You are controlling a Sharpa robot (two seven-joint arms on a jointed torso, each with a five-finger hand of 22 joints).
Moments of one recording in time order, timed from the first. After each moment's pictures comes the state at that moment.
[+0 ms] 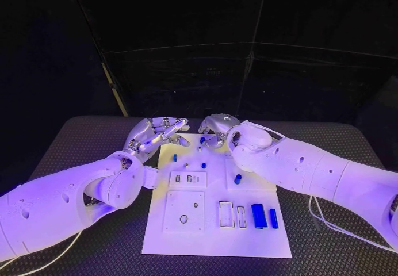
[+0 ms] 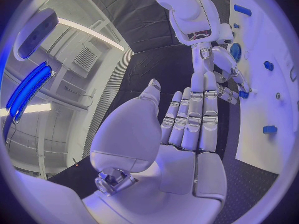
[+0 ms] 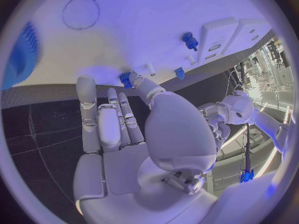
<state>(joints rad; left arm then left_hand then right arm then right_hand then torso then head) 1.03 -0.92 0.16 1.68 -0.19 -0.38 0.46 1.34 0.01 -0.01 0.19 0.04 0.90 0.21 0.14 0.07 0.99 0.15 0.16 0.07 1.17 0.09 0.39 0.28 0.17 1.04 0.18 0.44 0.22 1.22 -0.34 0.05 1.05 -1.70 -0.29 -0.17 1.26 -0.11 0.39 -0.12 0.11 0.87 0.12 0.06 0.06 0.99 0.11 0.07 0.06 1.47 0.02 1.35 1.08 0.16 1.13 0.13 1.07 0.65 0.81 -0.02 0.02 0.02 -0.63</state>
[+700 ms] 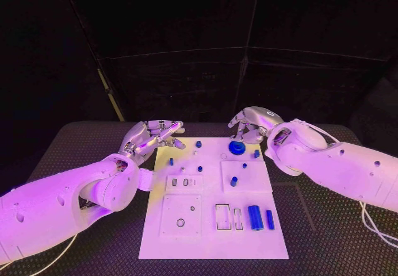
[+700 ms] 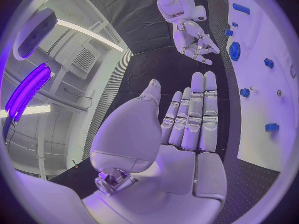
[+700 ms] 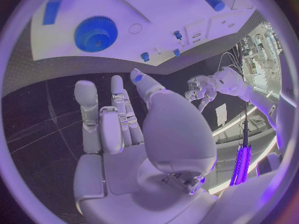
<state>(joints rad) 1.03 -0.93 0.16 1.67 -0.19 -0.38 0.45 1.34 0.02 -0.01 0.19 0.04 0.90 0.21 0.14 0.07 0.99 0.15 0.15 0.07 1.17 0.09 0.39 0.28 0.17 1.04 0.18 0.44 0.22 1.22 -0.71 0.09 1.38 -1.54 -0.39 -0.14 1.31 -0.15 0.27 -0.04 0.20 0.96 0.15 0.10 0.08 1.28 0.06 0.38 0.17 1.47 -0.02 1.41 1.20 0.16 1.19 0.09 1.14 0.74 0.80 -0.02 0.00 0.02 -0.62</state>
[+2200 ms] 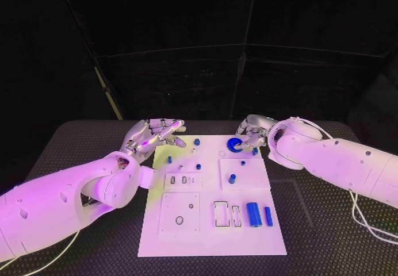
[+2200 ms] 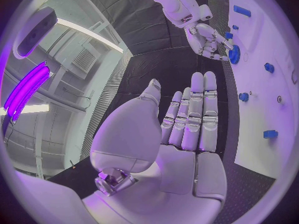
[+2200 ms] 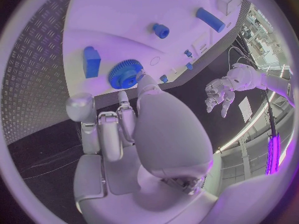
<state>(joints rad) 1.03 -0.91 0.16 1.65 -0.19 -0.36 0.44 1.34 0.02 -0.01 0.19 0.04 0.90 0.21 0.14 0.07 0.99 0.15 0.15 0.07 1.17 0.09 0.39 0.28 0.17 1.04 0.18 0.44 0.22 1.22 -0.65 0.10 1.26 -1.42 -0.15 -0.26 1.47 -0.13 0.00 0.25 0.25 0.85 0.16 0.26 0.08 1.38 0.08 1.42 1.30 1.47 -0.01 1.53 1.31 0.13 1.25 0.11 1.25 0.90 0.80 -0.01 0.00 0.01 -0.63</state>
